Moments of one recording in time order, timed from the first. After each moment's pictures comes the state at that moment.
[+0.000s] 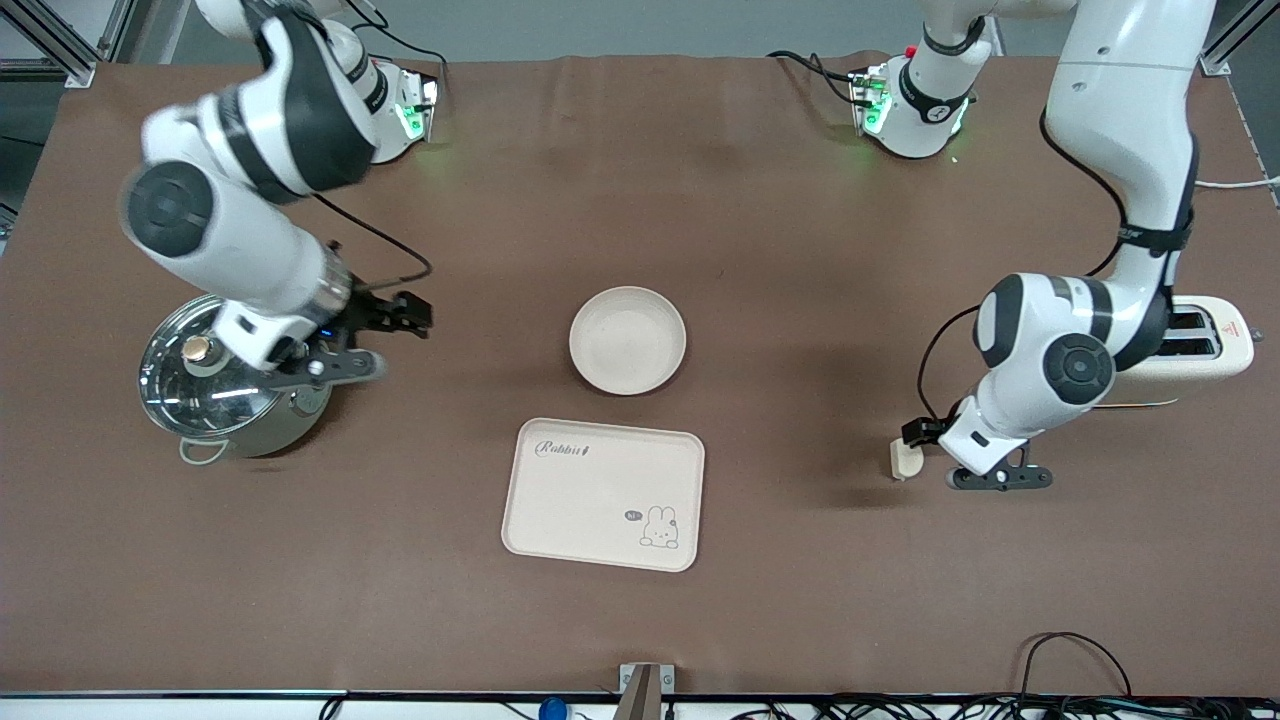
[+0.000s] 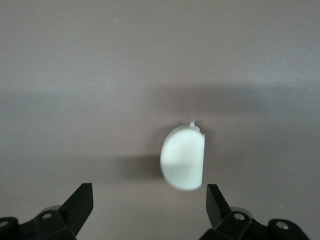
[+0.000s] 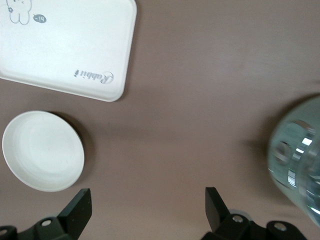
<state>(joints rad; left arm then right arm) -0.14 0.54 -0.01 -1.84 0.03 2.43 -0.16 0.45 0.22 -0.12 -1.74 0.15 1.89 0.18</state>
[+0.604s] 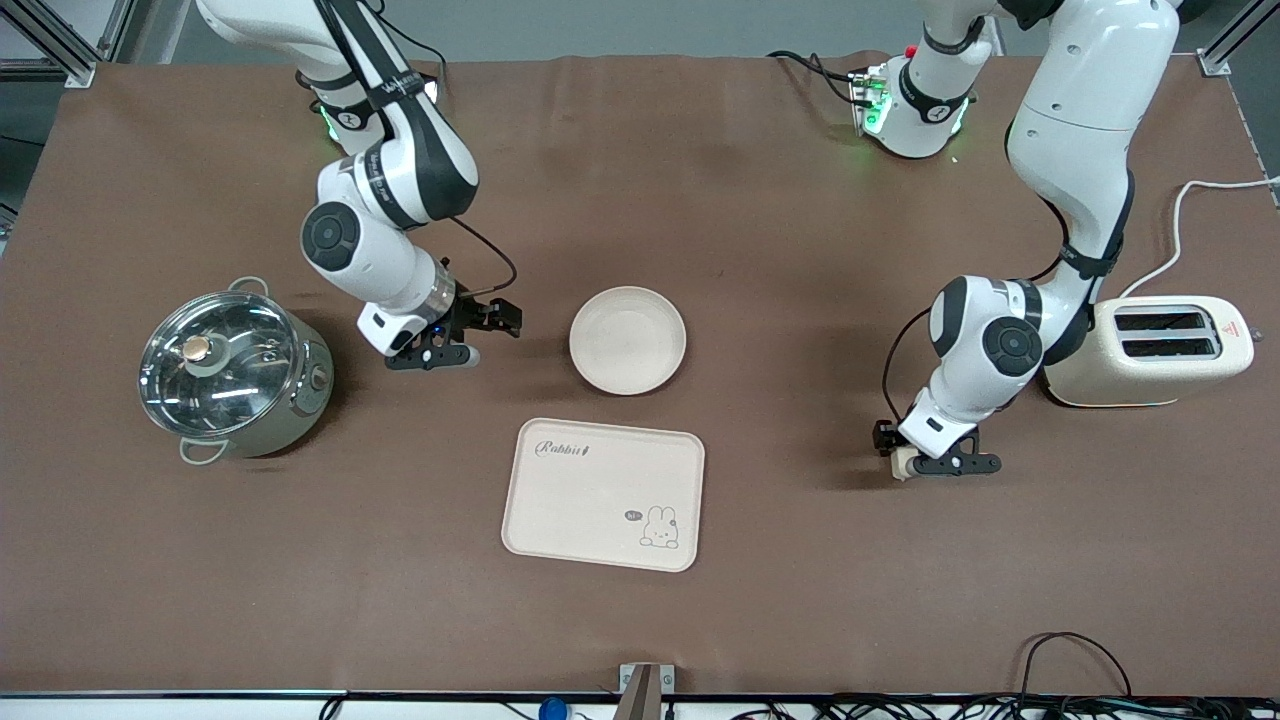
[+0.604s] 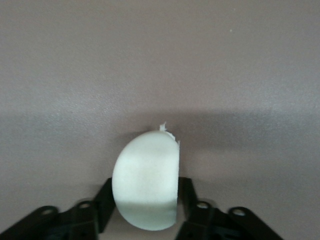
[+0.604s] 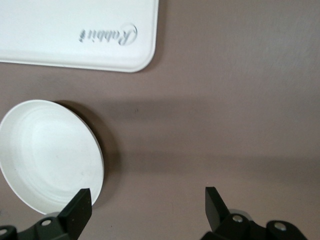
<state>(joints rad) -0.14 0.60 -0.04 -1.97 0.03 2.73 -0.20 0.59 0.21 -0.12 -2.20 0.42 2.42 0.19</state>
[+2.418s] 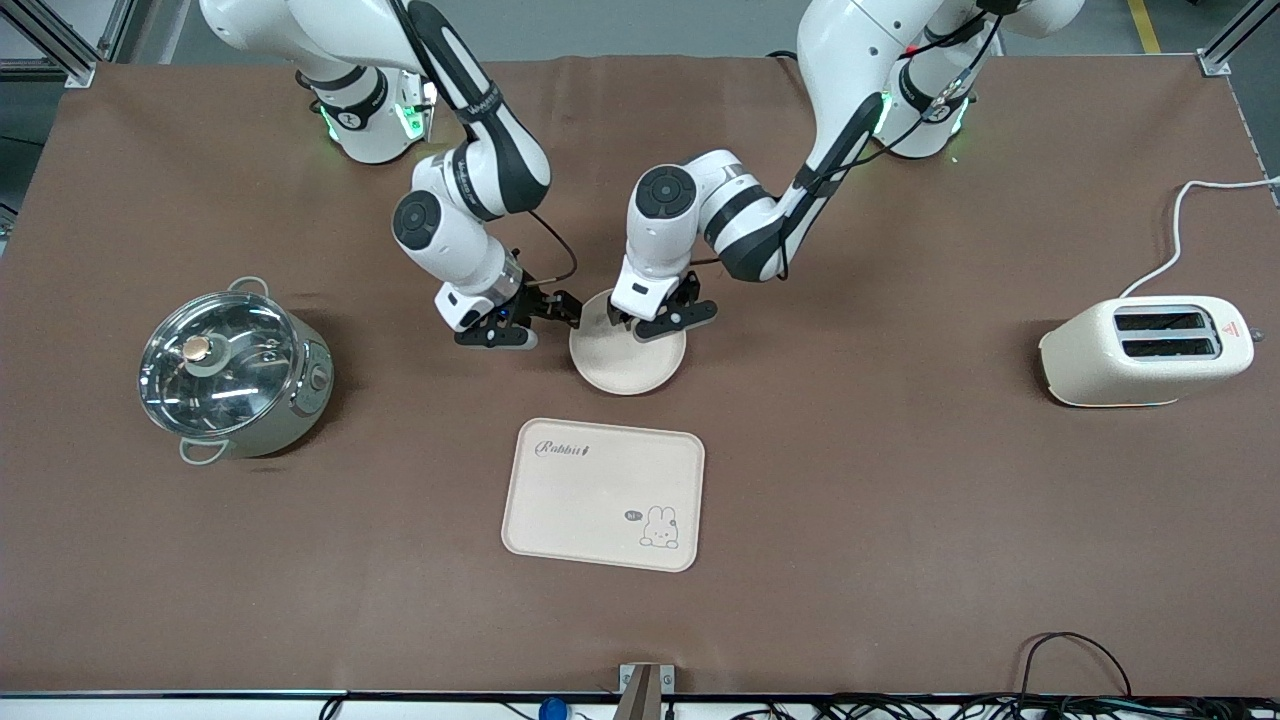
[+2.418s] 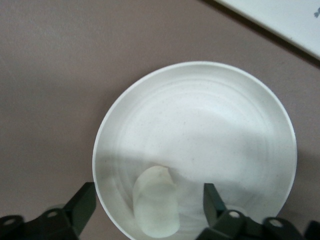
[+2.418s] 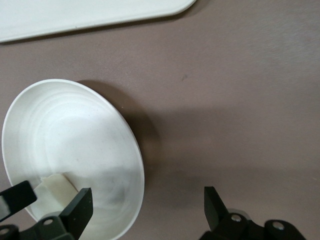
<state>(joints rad) -0.66 0.60 -0.24 -1.80 0.17 2.44 -1.29 0.79 0.37 -0.12 -2.21 0.71 2.67 0.19</state>
